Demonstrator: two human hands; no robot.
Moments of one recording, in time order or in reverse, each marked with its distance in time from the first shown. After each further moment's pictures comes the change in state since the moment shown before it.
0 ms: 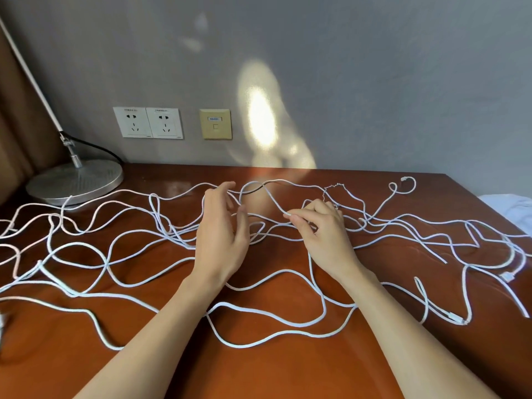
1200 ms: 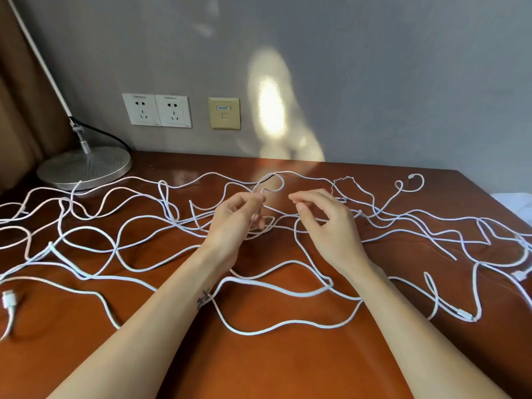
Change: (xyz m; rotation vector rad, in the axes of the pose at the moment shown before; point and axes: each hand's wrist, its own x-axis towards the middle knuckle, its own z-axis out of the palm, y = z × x) left_hand 0.009 0.003 0.005 -0.713 -0.235 -0.611; right_hand -0.004 -0.025 -0.010 0.205 0.019 -0.058
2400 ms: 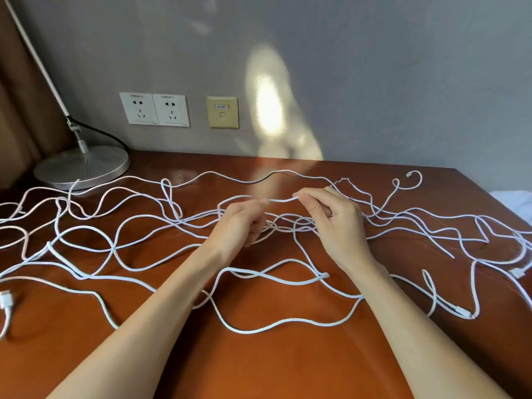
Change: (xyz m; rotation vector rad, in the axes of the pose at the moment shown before) left_hand -0.004 0.003 -0.004 0.187 -0.273 0.013; right_hand -0.001 0.004 -0.006 0.074 0.077 0.019
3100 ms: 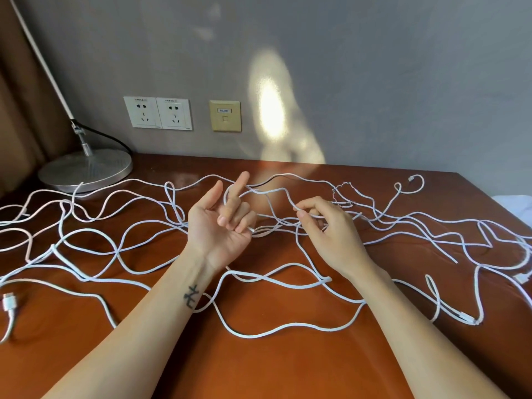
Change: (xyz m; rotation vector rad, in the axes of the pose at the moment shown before) left_hand 0.000 0.006 -0.015 -1.239 -0.012 -0.104; right_hand -0.003 0.014 0.003 -0.142 -0.187 0.070
